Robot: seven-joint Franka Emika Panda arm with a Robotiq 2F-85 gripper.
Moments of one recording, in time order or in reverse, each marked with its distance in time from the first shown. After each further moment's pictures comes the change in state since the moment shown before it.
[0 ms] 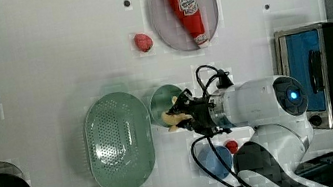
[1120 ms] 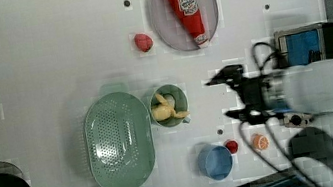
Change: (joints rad) arm -0.010 -0.247 -0.122 0.037 -0.004 -0.230 -0.038
